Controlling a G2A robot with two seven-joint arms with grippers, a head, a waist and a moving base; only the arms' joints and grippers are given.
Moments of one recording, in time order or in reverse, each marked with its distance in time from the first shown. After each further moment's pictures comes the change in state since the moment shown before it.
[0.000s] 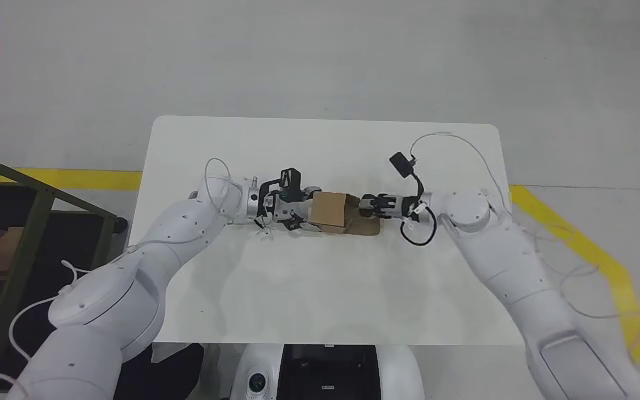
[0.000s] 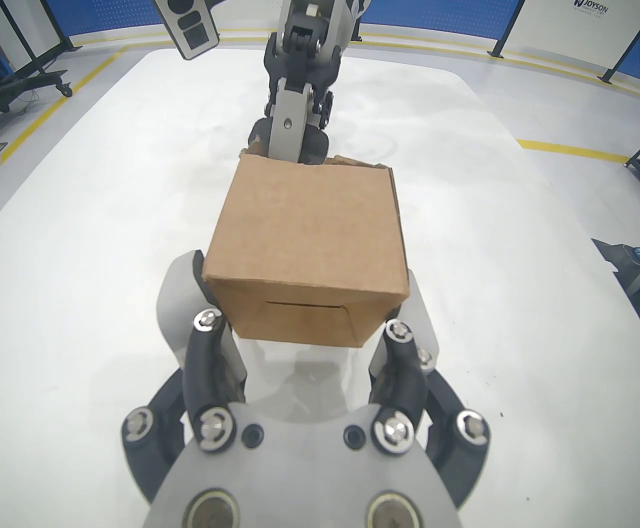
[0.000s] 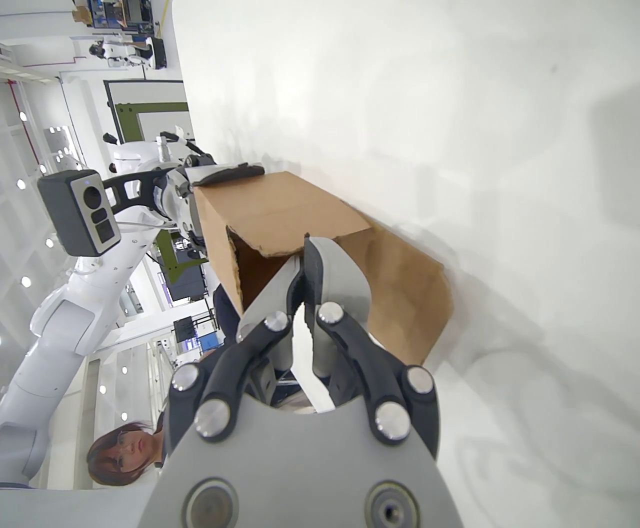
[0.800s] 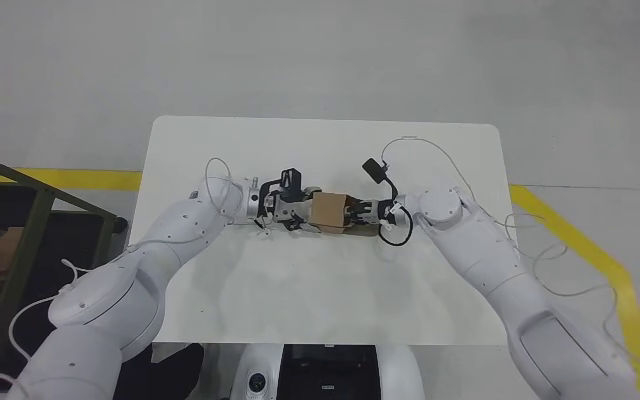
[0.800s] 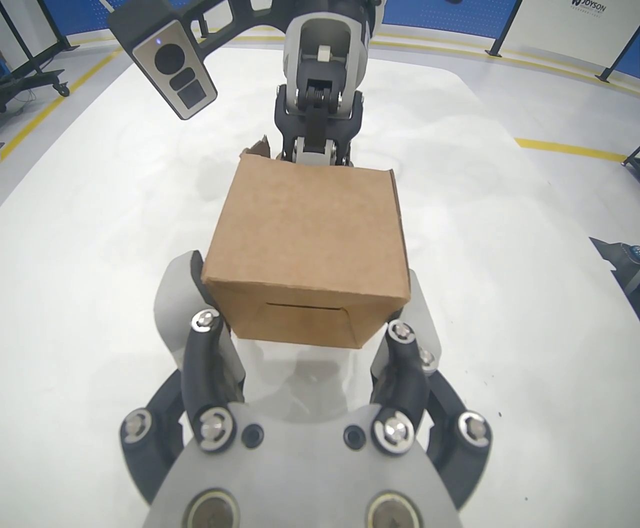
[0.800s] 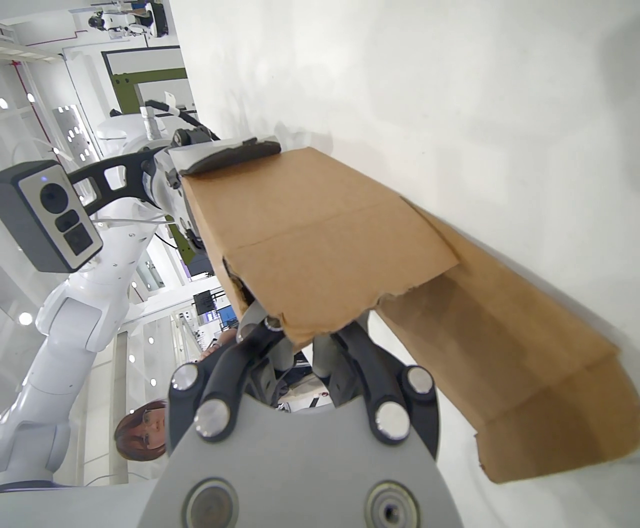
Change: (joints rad) left arm -0.003 -0.001 0.013 0.000 -0.008 -0.001 -0.001; right arm 0.119 -0.098 -0.206 0.171 0.142 -0.022 0.016
